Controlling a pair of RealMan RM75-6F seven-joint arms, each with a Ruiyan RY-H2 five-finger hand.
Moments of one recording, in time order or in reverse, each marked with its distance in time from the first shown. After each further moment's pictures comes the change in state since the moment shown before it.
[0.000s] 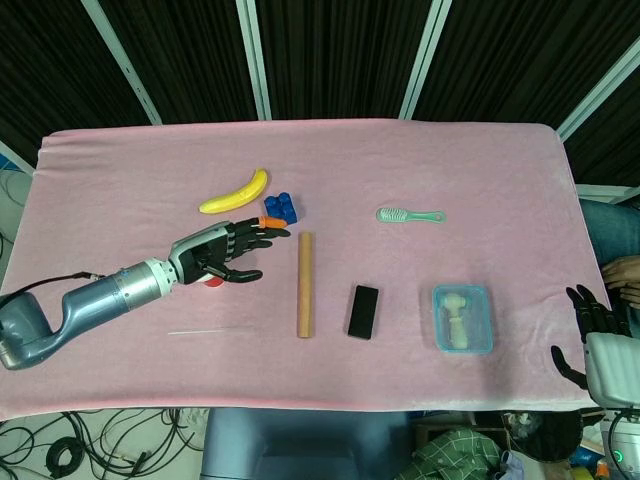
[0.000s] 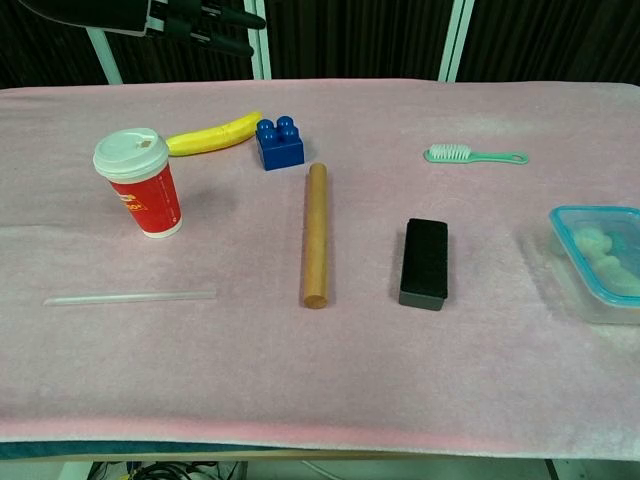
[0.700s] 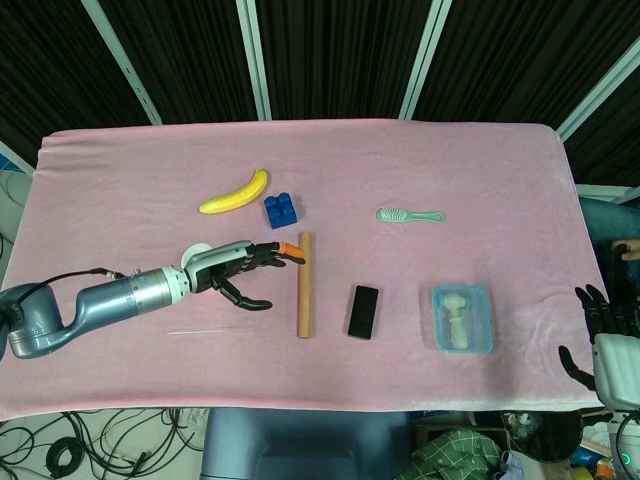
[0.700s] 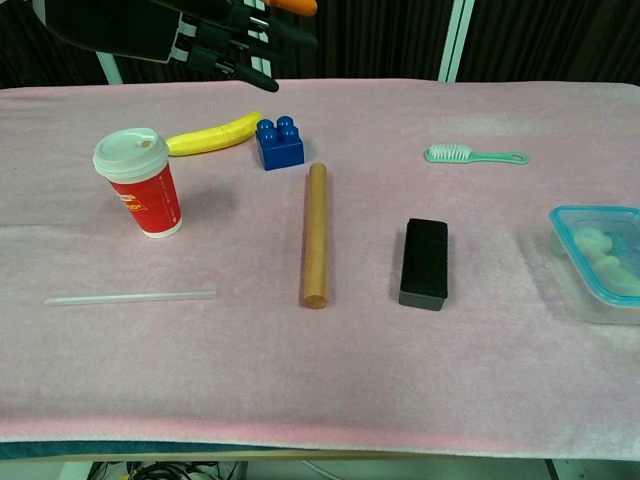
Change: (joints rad) left arm -0.095 -0.035 0.142 0.013 0.004 0.110 0.243; right arm -0.012 0.013 0.001 0.007 -0.001 0.014 0.013
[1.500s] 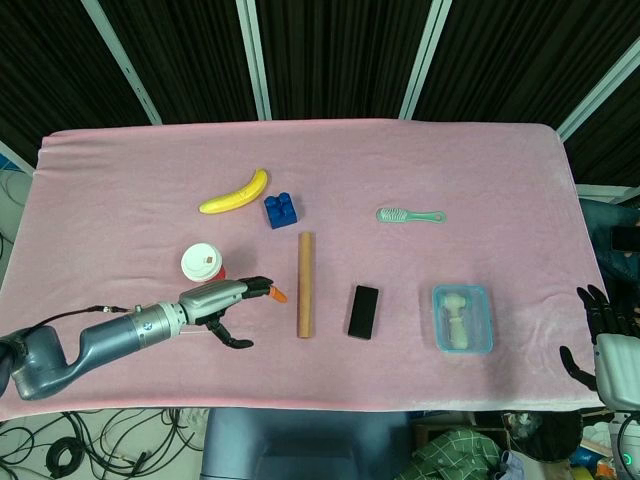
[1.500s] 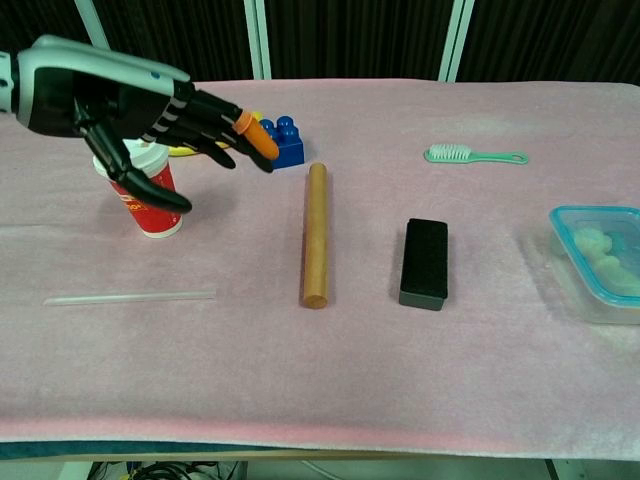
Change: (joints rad) left arm 0.117 -0.065 0.032 -0.132 -0.164 -0.114 0.930; right arm -0.003 0.002 0.002 -0.009 0.004 0.001 0.001
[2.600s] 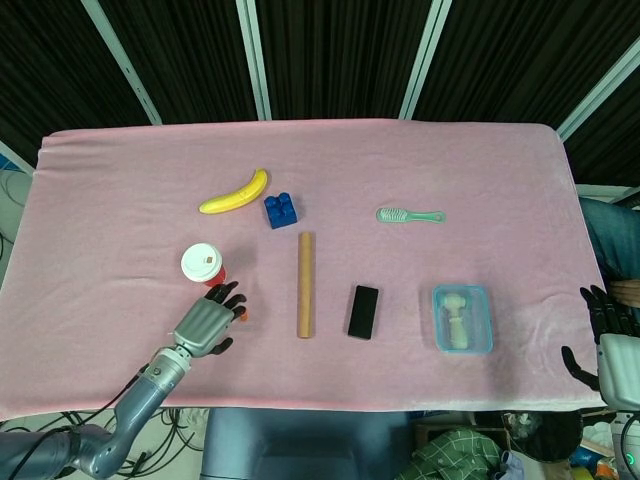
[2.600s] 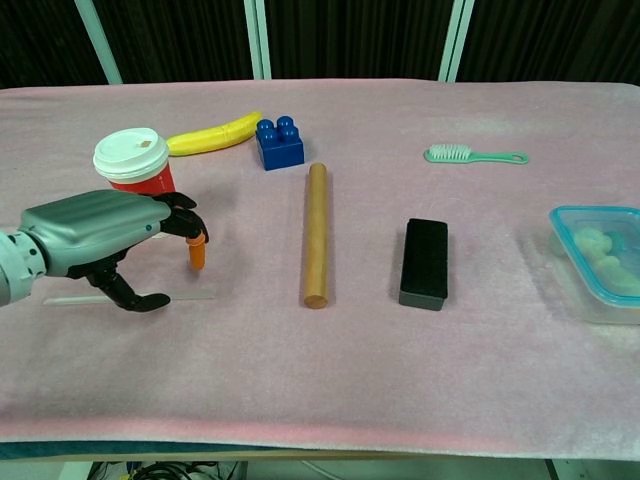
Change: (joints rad) left arm 0.403 -0.478 -0.072 0.091 -0.533 0.331 1.437; right arm -0.002 0.004 0.006 0.000 0.014 -0.008 0.023
